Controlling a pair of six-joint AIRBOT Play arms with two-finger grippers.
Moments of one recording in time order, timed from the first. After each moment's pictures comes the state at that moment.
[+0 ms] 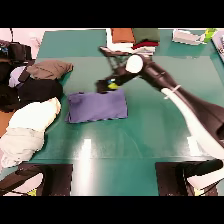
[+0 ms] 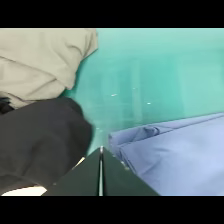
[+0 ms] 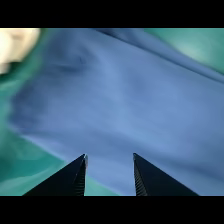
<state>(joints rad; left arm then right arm) -0.09 -1.09 1.60 1.53 -1.27 -1.56 0.56 -1.62 1.63 -1.16 1.10 1.65</state>
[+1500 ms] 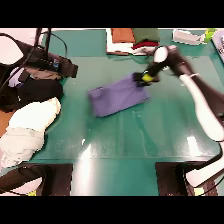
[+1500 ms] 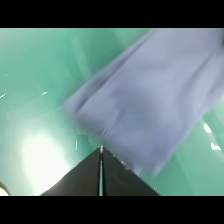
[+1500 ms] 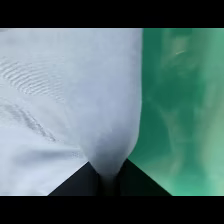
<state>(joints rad) -0.42 -1.17 1.52 1.47 -1.20 -1.56 0.25 -1.70 1.71 -1.43 1.32 1.83</state>
